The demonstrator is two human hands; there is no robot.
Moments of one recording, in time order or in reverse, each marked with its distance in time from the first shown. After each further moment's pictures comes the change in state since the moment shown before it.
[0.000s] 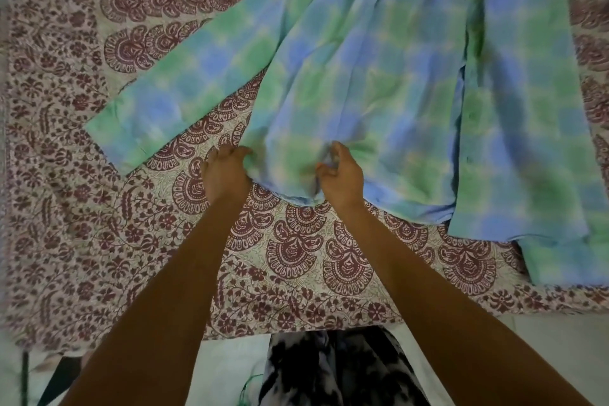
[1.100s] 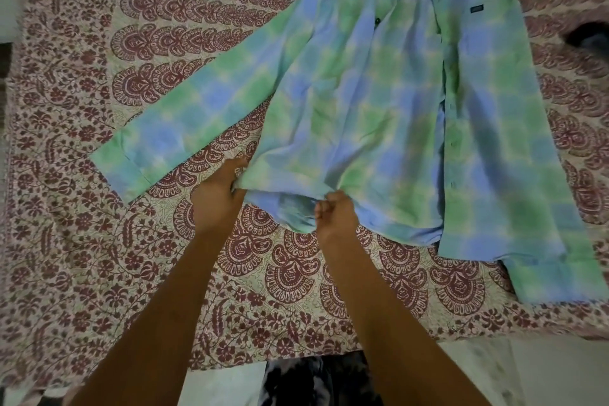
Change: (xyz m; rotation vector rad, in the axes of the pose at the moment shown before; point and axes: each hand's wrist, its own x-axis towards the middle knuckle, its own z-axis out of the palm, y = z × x) left_hand -0.012 -0.003 -0.046 -0.390 0.200 0.223; right_hand -0.019 -0.025 0.004 1.315 0.238 0.735
